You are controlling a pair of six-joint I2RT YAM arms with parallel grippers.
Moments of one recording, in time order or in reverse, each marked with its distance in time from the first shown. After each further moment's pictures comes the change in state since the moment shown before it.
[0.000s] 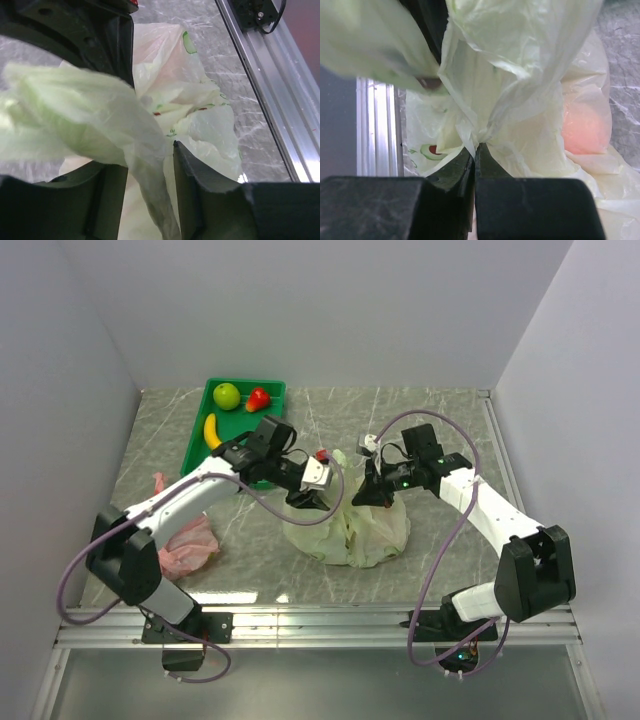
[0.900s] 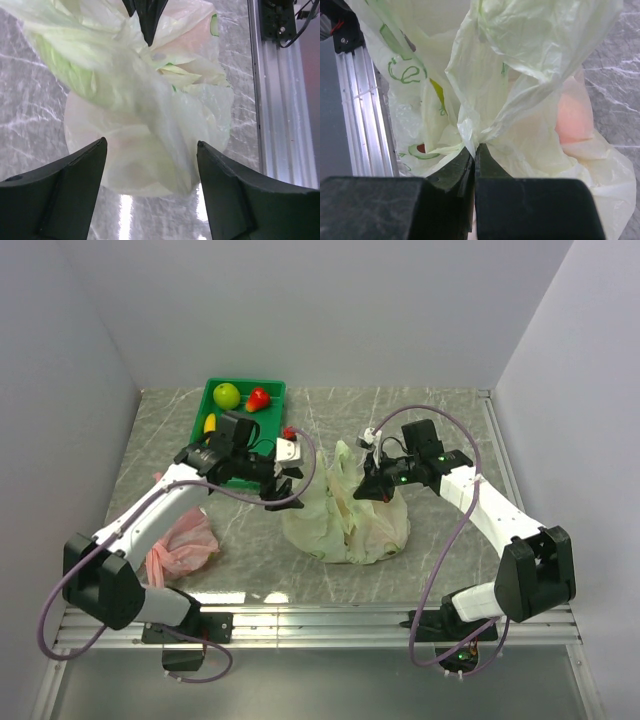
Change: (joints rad) left arm 0.155 -0.153 -0.074 -0.026 -0.059 -0.237; right arm 0.006 0.000 0.033 0.012 0.114 0.104
